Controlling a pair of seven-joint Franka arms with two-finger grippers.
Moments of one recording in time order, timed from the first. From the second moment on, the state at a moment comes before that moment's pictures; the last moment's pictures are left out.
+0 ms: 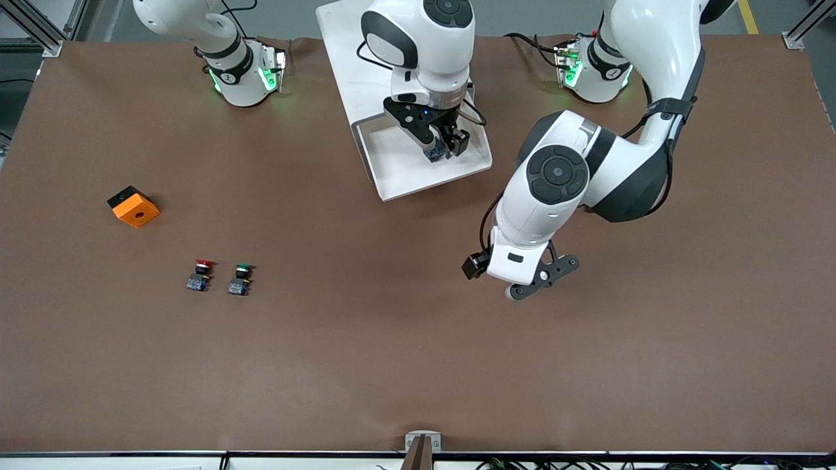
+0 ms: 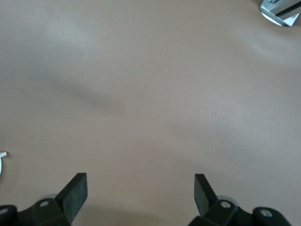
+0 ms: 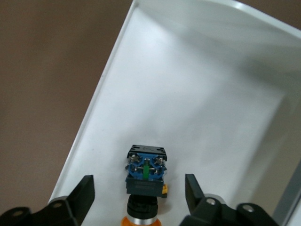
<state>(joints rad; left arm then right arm) -0.39 0.61 -0.23 -1.21 0.09 1.85 -1.07 0.93 0.42 0.07 -1.48 -0.05 1.90 1.83</state>
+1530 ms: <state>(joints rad) -0.41 0.60 -0.45 -1.44 0.09 1.97 -1.07 0.36 0.36 0.03 -1.37 -0.05 1.62 0.64</state>
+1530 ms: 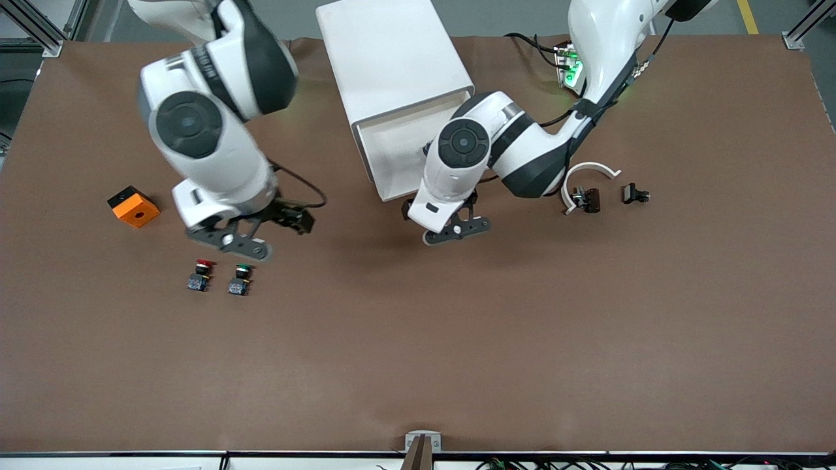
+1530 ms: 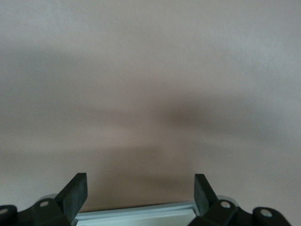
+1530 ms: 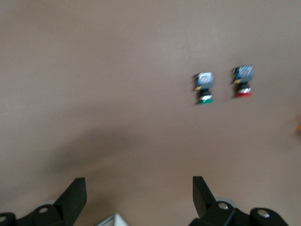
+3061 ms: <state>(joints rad) -0.53 0.63 -0.53 -1.54 -0.23 1.96 -1.24 -0.10 0.19 0.03 -1.36 -0.05 1.31 -0.04</state>
